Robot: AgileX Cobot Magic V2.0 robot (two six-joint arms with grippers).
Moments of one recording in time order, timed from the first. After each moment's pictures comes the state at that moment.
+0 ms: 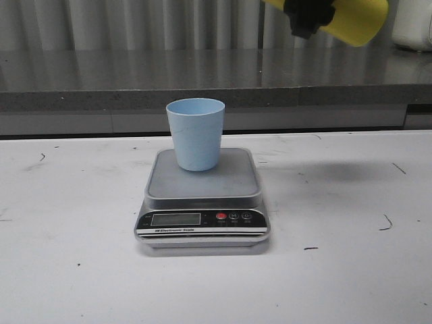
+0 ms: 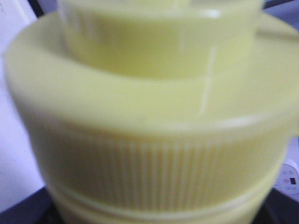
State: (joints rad) left arm -0.51 0.70 -0.73 0.01 0.74 0.00; right arm 0.51 1.65 -1.37 -1.01 0.54 0.10
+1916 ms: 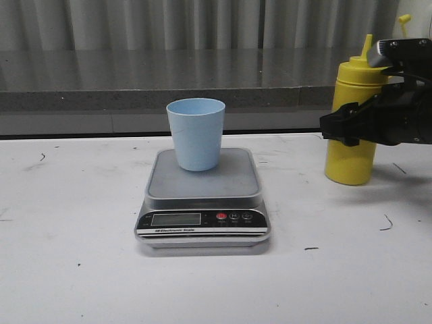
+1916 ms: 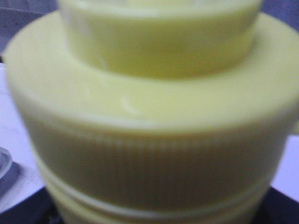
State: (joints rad) left arm -0.51 0.70 -0.73 0.01 0.74 0.00; right arm 0.00 1.96 -0.81 -0.46 -0.90 0.25
